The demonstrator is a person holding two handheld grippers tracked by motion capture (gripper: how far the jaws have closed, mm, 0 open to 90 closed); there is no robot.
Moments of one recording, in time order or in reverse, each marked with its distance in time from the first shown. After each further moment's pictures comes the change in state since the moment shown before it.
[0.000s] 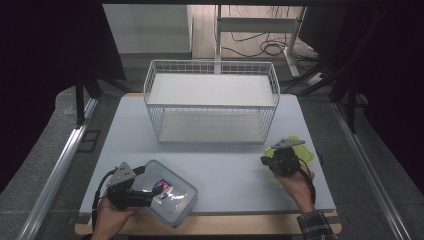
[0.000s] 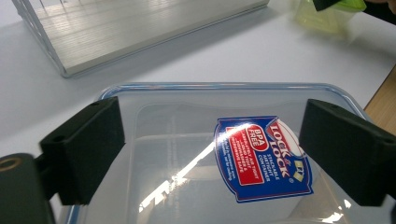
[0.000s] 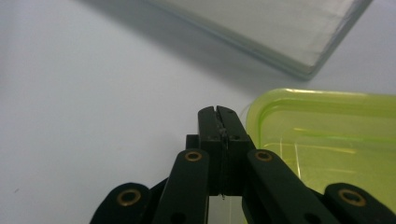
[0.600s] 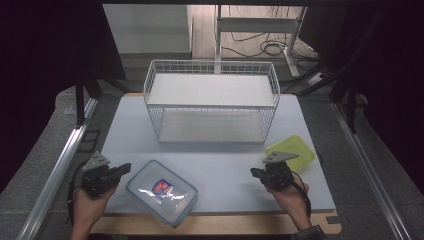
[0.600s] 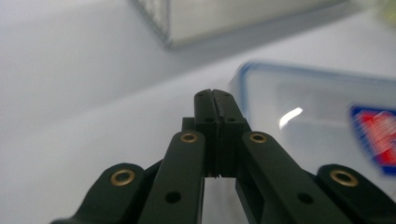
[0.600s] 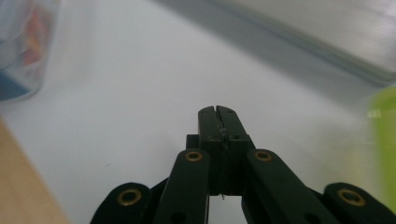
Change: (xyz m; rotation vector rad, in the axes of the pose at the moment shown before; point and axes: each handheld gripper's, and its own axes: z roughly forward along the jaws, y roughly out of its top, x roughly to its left) left arm 0.066 -0.014 -0.030 0.110 0.168 -0.128; right arm 0.056 -0.016 -0.013 -0.024 0.103 -0.076
